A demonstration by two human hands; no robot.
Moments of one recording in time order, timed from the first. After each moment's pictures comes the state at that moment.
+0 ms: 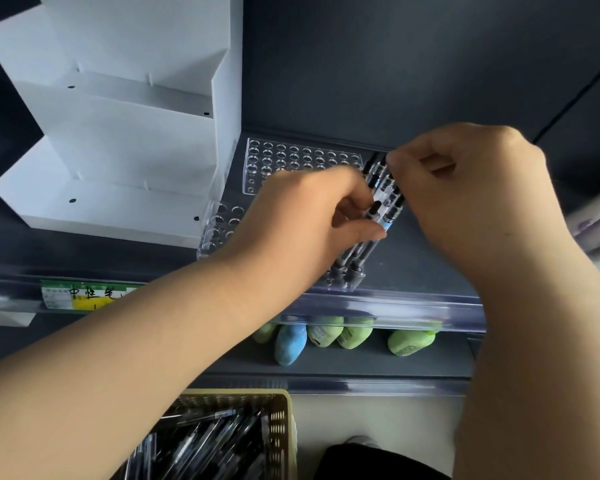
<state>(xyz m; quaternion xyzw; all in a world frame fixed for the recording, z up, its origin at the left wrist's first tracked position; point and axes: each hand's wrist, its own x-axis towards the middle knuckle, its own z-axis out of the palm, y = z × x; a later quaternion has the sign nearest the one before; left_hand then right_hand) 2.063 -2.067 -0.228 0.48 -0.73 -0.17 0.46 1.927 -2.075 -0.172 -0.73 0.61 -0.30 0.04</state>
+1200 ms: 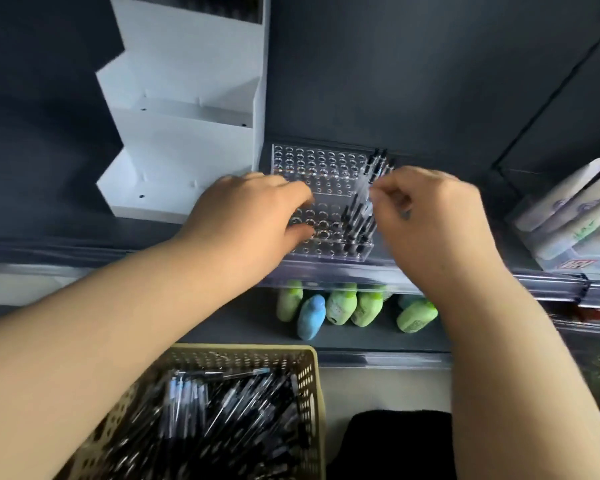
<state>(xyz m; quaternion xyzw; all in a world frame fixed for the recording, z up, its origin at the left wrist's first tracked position) 2.119 -2.007 -0.205 0.59 -0.78 0.01 0.19 1.938 -2.021 -0.191 -0.75 0.58 -0.30 -0.01</state>
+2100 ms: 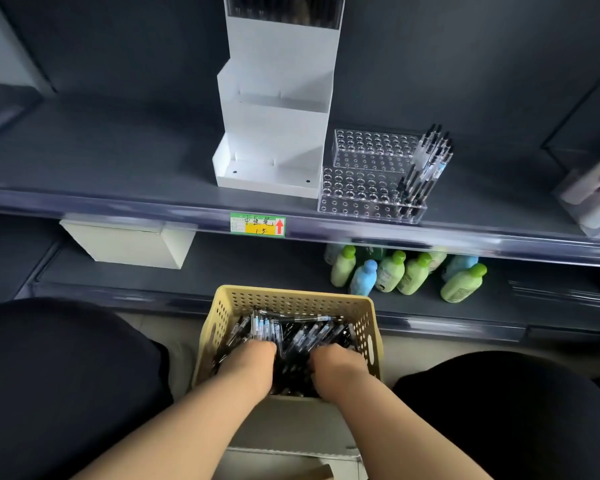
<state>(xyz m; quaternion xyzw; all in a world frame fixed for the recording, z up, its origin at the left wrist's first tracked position) 2.181 -1.846 -0.395 0.73 -0.62 -0.26 -0.15 2.042 -1.873 -0.381 -0.75 0.56 0.26 0.24</state>
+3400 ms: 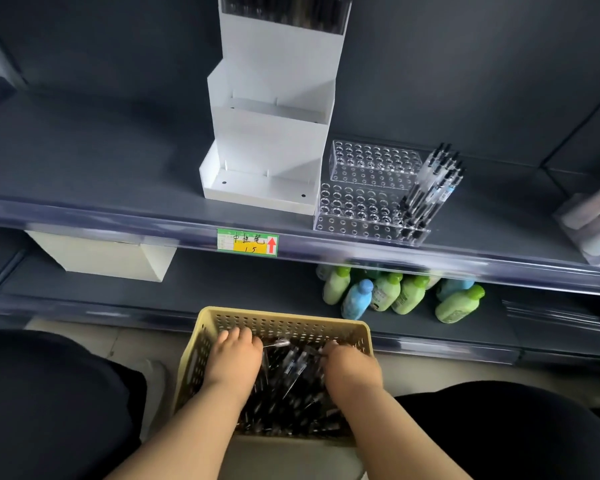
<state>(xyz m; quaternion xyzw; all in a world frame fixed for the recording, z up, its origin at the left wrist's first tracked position) 2.194 -1.888 -0.415 0.69 -0.70 -0.05 -0.17 2.023 -1.913 -0.386 -0.71 0.65 0.13 0.24</state>
